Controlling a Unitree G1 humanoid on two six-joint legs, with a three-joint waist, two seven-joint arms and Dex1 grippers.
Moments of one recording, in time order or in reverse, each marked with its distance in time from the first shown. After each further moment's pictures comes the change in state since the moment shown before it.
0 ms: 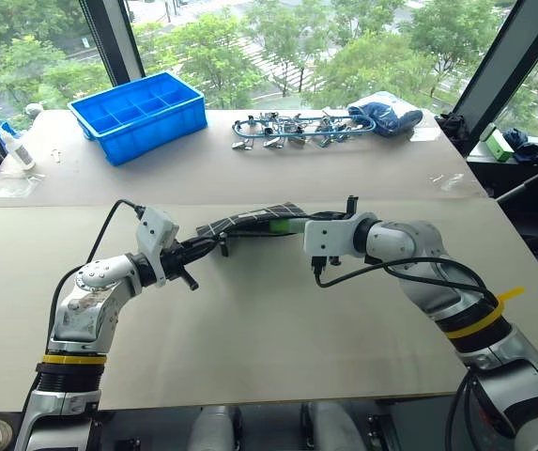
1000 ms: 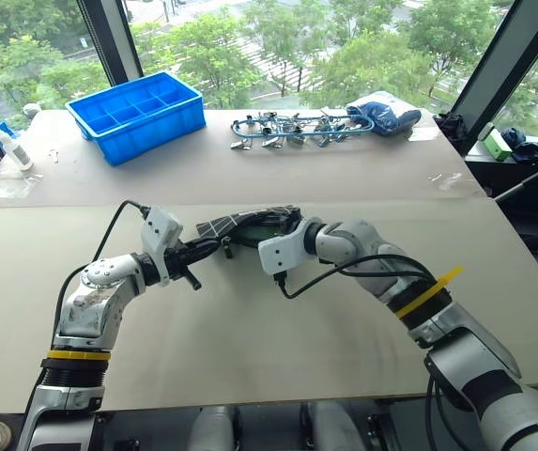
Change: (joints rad) left arm -0.024 -0.008 -0.020 0.038 0.002 -0.001 -0.009; right arm -0.170 0.191 0.088 0.360 -0.095 -0.357 -0.103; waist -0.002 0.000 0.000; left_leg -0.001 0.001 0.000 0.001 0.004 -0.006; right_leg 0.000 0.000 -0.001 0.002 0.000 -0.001
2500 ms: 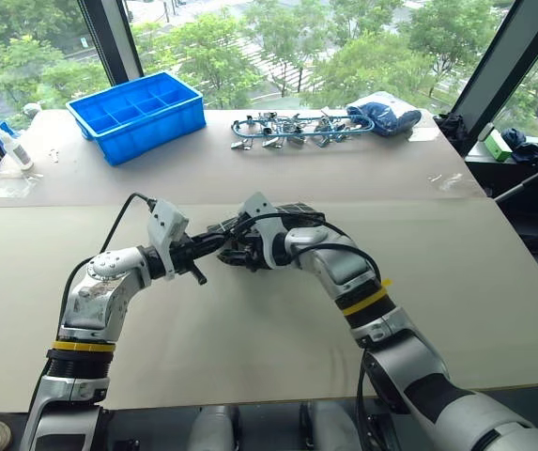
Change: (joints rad) left arm -0.048 -0.010 -0.018 0.000 -0.014 0.026 -0.013; right arm -0.020 0.379 -0.233 0.017 0.726 0.971 -0.025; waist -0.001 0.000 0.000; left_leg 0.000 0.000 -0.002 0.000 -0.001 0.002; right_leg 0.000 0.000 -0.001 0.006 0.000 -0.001
